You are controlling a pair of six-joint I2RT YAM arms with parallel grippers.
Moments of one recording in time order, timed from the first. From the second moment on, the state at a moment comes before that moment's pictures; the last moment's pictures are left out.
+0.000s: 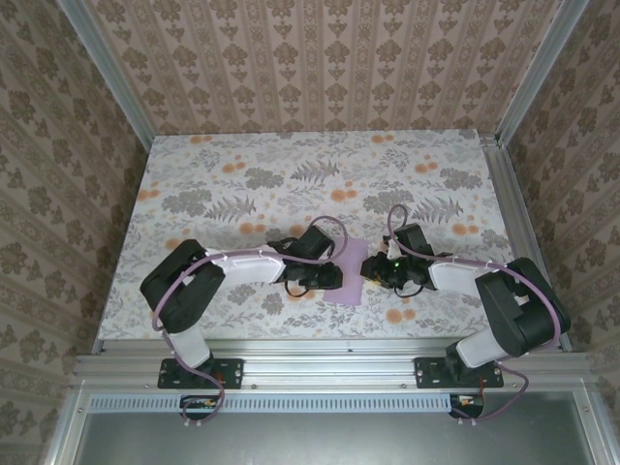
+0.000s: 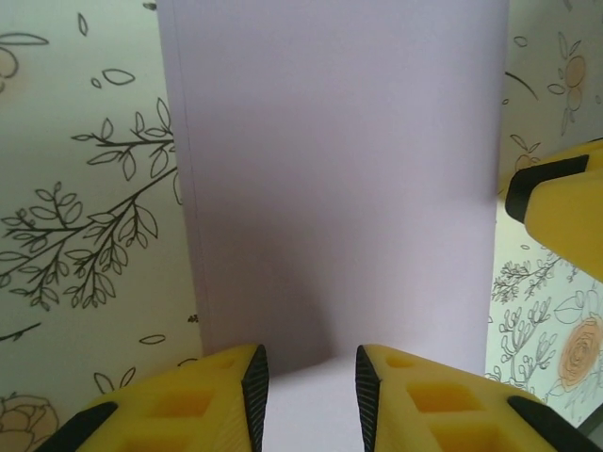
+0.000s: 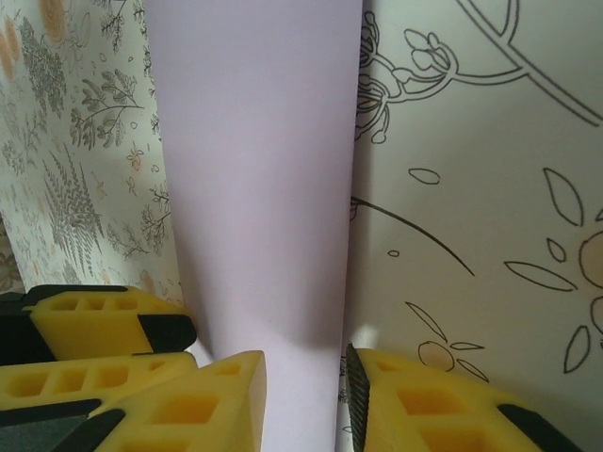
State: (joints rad) left arm -0.92 1.75 0.93 -0.23 0.26 -0.75; right arm 0.36 1.49 0.53 0.00 -0.51 0.78
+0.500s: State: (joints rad) left arm -0.92 1.77 0.95 -0.25 0.26 -0.70; right arm 0.39 1.52 0.54 0.02 -0.54 0.80
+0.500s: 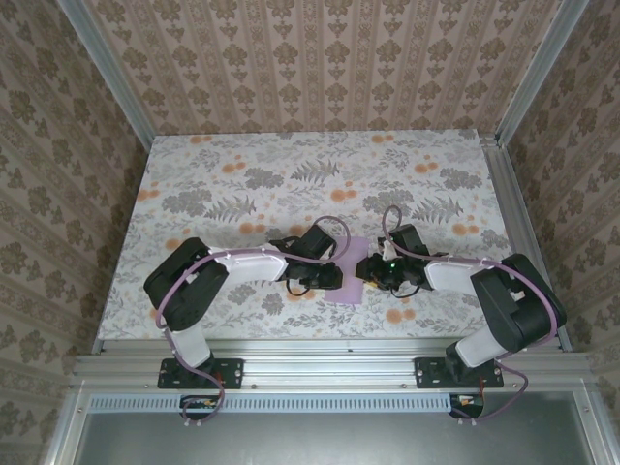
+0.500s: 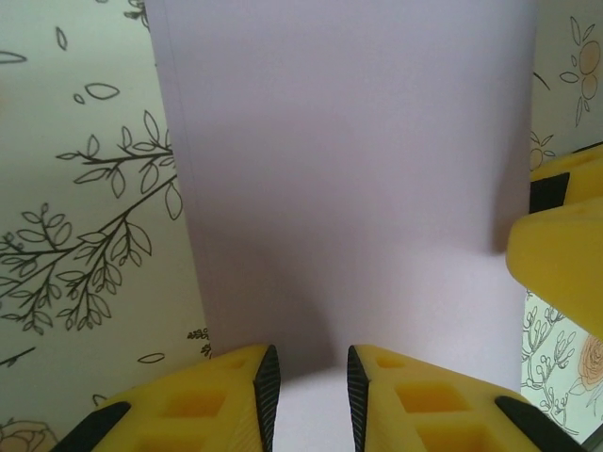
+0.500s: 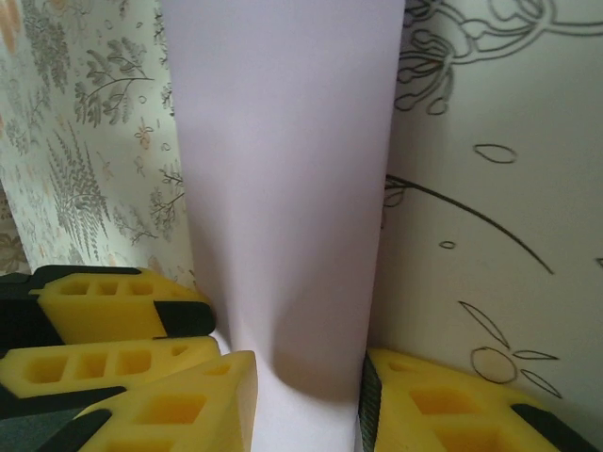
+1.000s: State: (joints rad) left arm -0.91 1.77 0.95 -0.25 0.28 -0.70; right arm 0.43 1.52 0.52 0.13 -0.59 0.88
